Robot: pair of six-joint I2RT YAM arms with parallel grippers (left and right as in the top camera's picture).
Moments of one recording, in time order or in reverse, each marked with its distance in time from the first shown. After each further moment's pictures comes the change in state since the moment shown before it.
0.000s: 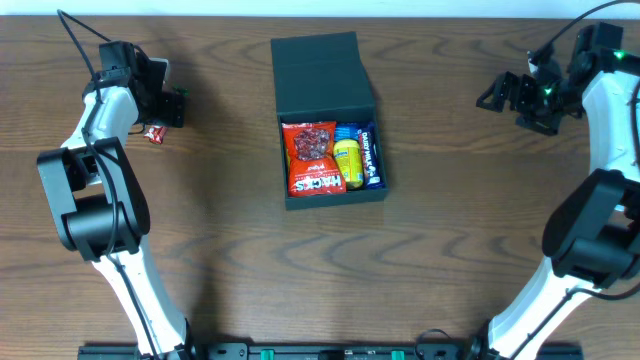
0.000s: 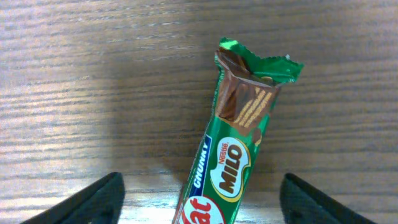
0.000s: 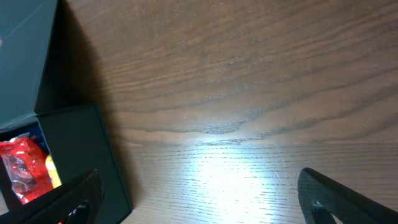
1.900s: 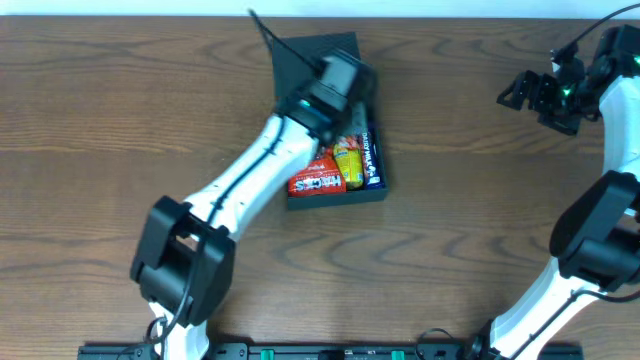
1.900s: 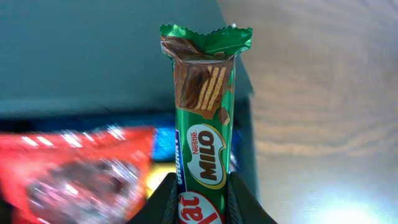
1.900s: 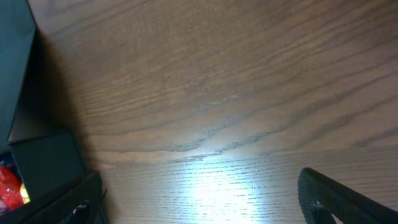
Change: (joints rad) left arm -0.850 -0.270 0.000 -0.090 -0.168 -0.998; right arm -0.065 0.000 0.000 0.064 0.044 0.000
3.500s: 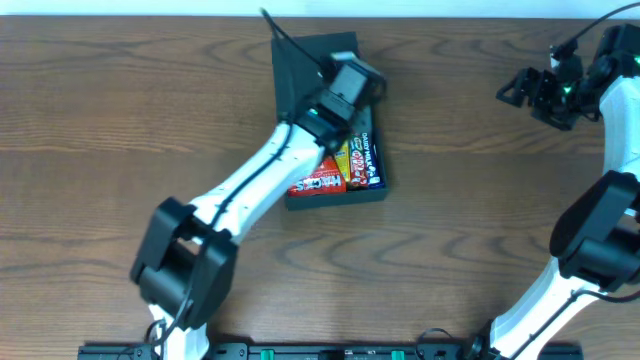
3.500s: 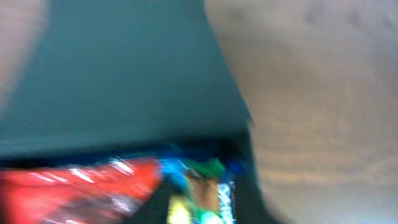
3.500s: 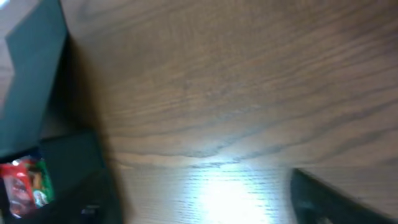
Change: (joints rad) left arm 0.001 -0.029 -0.038 0.131 -0.177 0.122; right arm -0.002 0.000 0.000 0.026 -0.088 -0.006
